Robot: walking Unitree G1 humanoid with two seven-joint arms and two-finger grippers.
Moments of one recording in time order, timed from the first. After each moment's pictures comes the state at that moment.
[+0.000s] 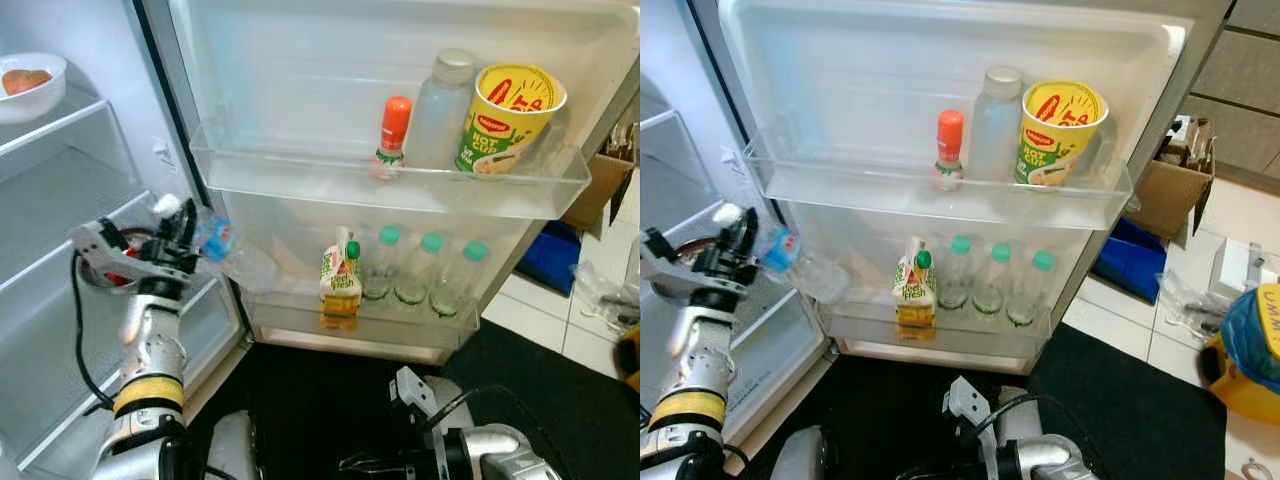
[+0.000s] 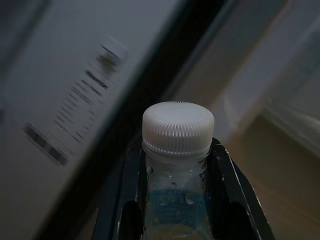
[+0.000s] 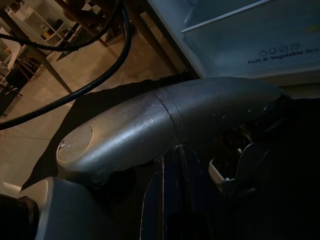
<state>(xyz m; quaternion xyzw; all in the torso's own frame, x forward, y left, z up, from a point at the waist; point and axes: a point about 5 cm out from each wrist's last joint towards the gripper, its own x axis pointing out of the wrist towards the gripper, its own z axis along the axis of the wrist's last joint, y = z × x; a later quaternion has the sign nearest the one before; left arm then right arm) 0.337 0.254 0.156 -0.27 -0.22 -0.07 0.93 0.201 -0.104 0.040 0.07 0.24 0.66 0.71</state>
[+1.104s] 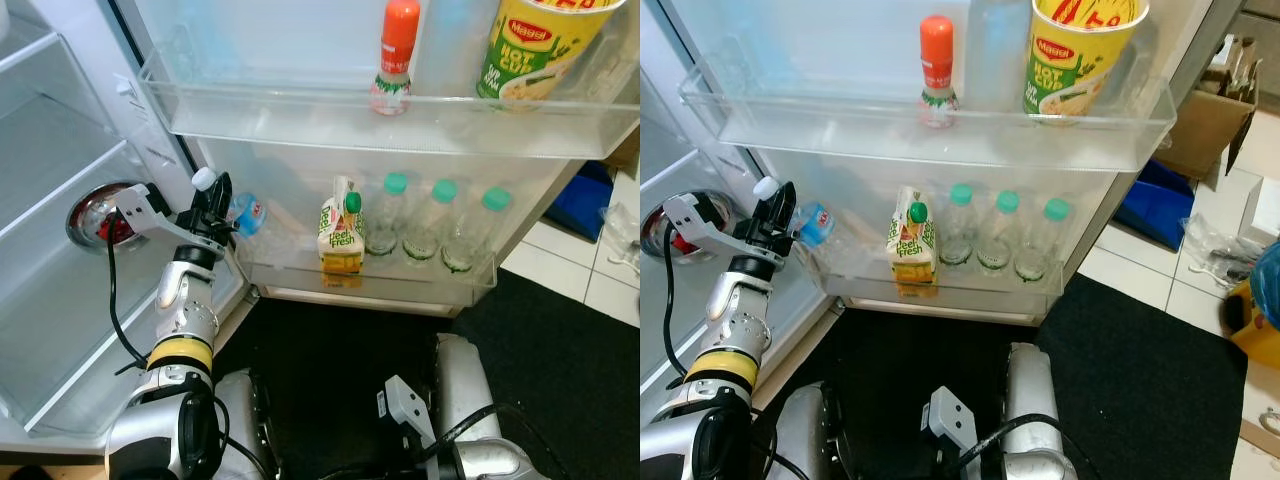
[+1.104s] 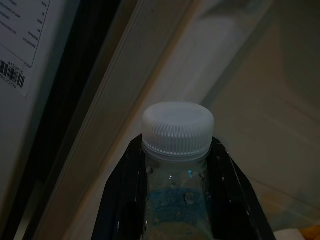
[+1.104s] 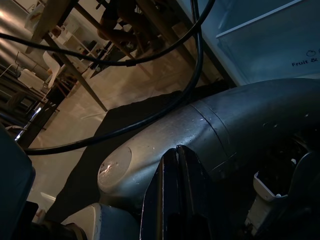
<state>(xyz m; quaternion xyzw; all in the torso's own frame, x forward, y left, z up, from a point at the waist) 0.370 0.210 0.177 -0.25 -0.21 -0.12 0.94 0.174 -0.084 0.076 0.07 0.20 0.68 0.70</state>
